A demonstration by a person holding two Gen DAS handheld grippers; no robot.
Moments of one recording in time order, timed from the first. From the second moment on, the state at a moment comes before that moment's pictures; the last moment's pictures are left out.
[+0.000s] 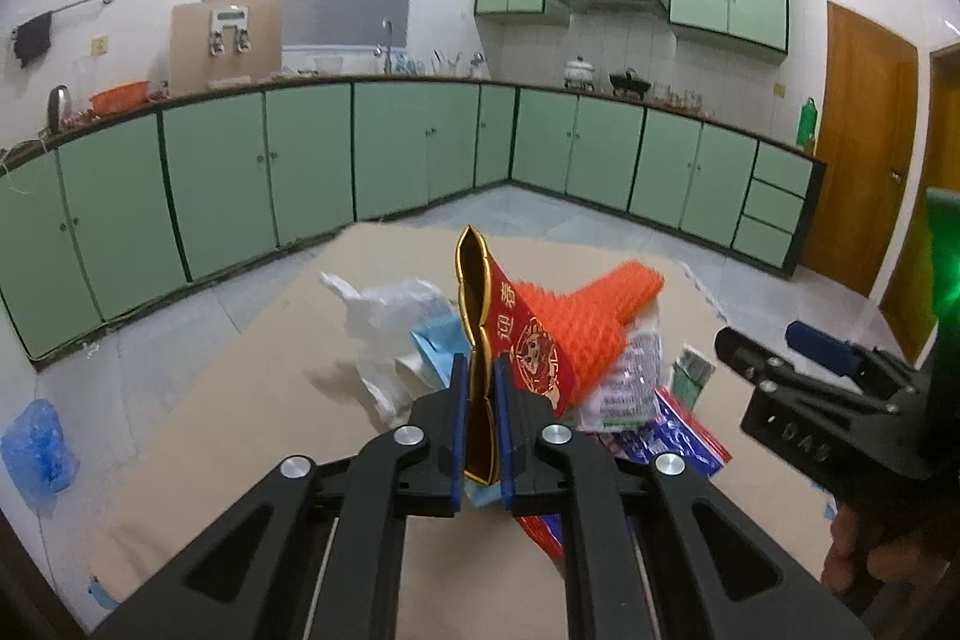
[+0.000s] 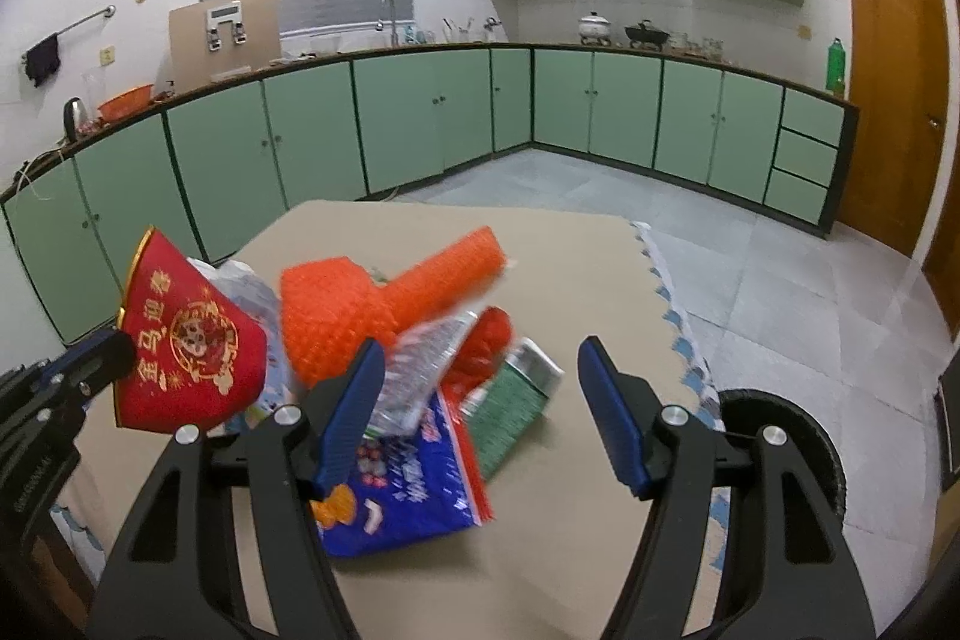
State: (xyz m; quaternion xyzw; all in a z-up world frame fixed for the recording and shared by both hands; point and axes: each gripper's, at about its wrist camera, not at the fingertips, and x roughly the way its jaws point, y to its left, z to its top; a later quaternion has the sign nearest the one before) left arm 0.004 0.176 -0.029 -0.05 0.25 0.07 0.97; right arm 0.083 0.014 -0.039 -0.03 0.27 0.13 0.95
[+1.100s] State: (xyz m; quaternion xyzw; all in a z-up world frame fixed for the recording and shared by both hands) left arm 0.017 0.245 -0.056 -0.06 0.27 0.17 0.95; right arm 0.129 0.113 -0.068 -0.06 0.31 0.22 0.93
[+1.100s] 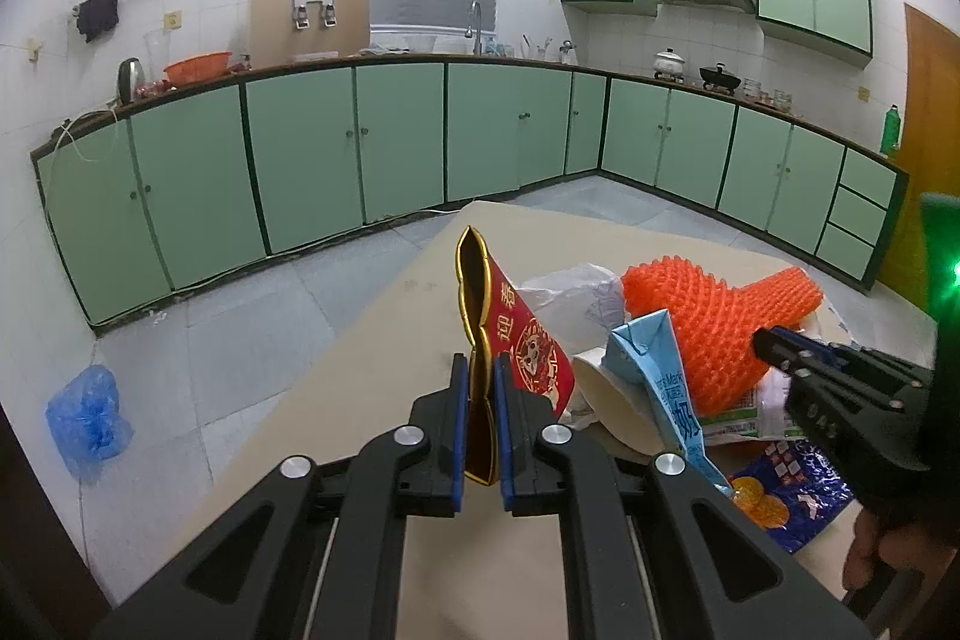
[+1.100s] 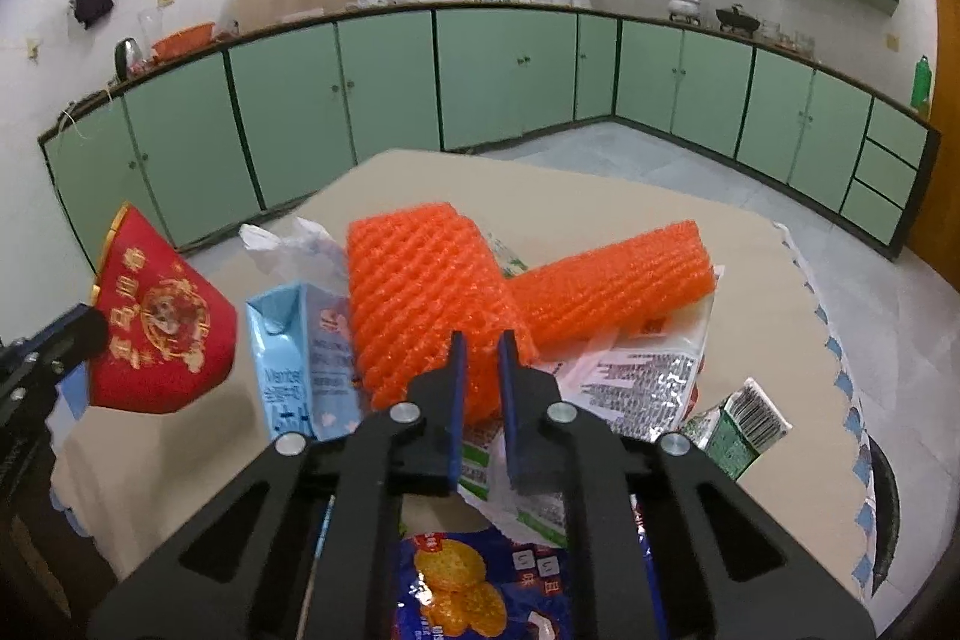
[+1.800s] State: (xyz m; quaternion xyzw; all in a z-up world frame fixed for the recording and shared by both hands) left arm 0.017 0.164 0.000 -0.04 0.21 0.08 0.97; right arm 0.096 0.009 0.005 -0.02 0.21 0.19 0.96
